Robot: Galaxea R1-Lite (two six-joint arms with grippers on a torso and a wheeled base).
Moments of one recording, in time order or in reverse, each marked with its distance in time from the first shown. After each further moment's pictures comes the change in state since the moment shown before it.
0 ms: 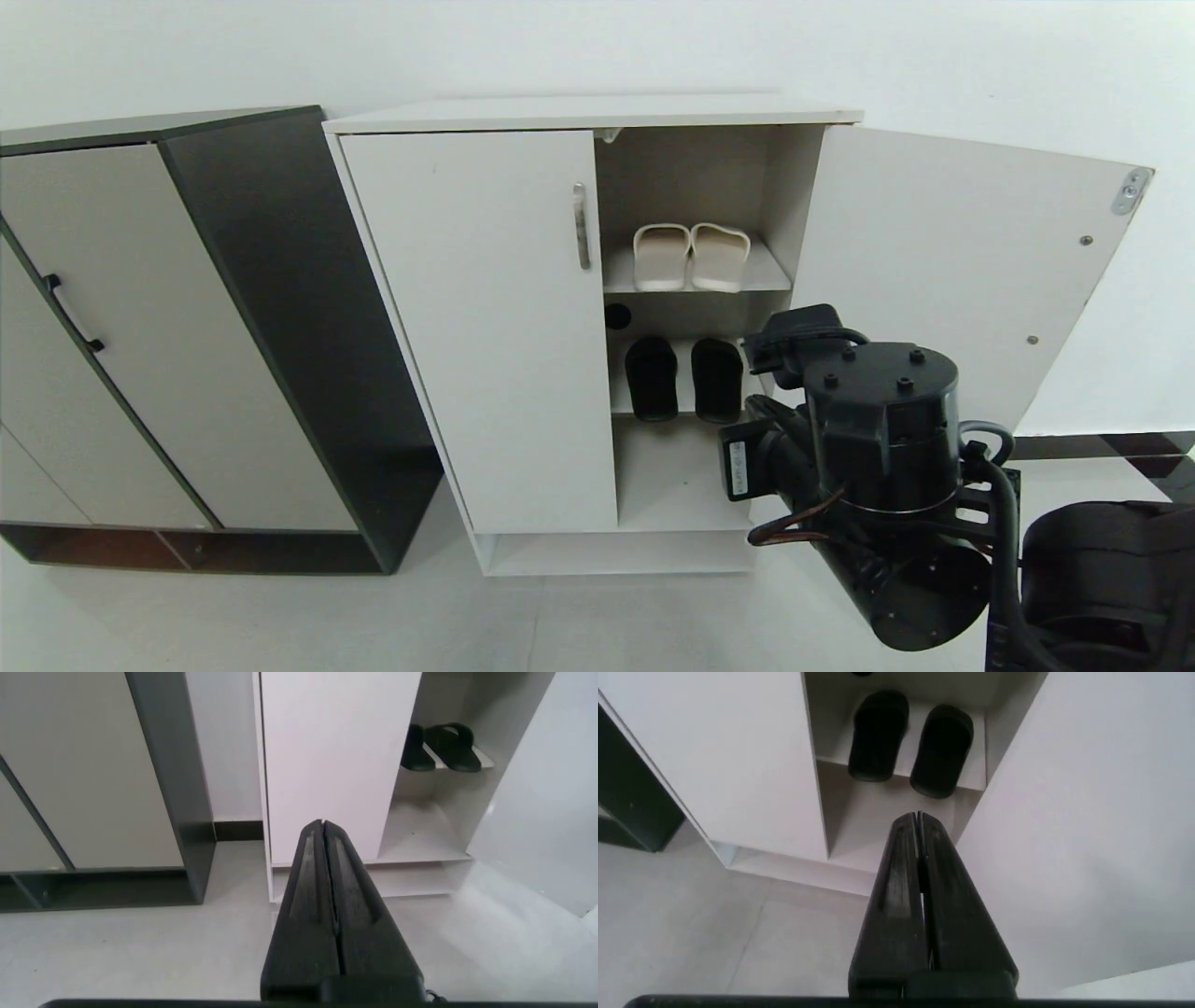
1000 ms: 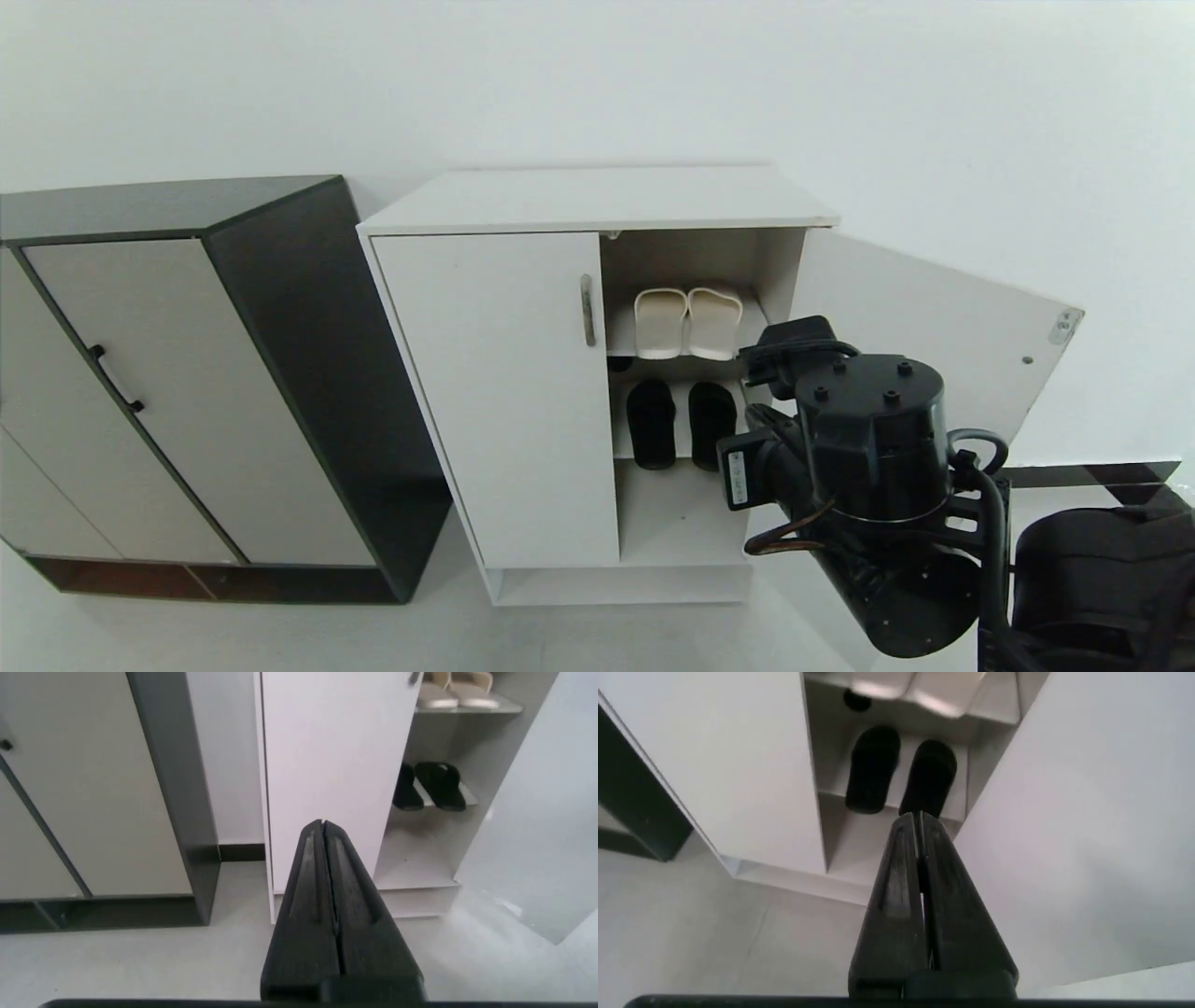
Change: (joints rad) left arm -0.001 0.000 0.000 0.000 0.000 0.000; right arm -0.008 0.011 0.012 0.000 0.000 -0.003
